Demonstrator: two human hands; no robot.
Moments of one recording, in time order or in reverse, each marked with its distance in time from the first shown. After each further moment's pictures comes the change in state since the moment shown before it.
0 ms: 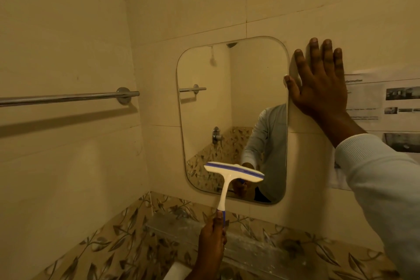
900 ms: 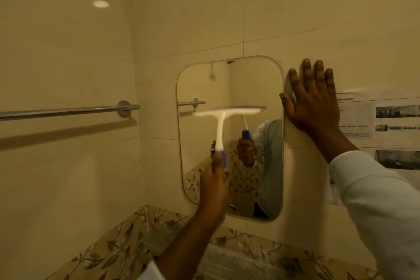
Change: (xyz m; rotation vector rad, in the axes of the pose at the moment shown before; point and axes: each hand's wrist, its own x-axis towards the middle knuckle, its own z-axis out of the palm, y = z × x) left_hand -0.045 0.181 0.045 -0.042 -0.052 0.400; right_hand 0.001 0.002 0.001 -0.019 0.011 -0.021
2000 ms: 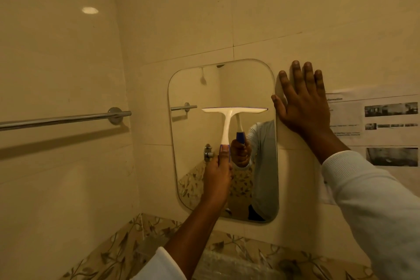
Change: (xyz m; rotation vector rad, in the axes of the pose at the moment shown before) left_hand 0.037 -0.003 0.024 0.053 -0.074 0.053; right_hand 0.000 -0.003 -0.004 -0.017 -0.014 0.009
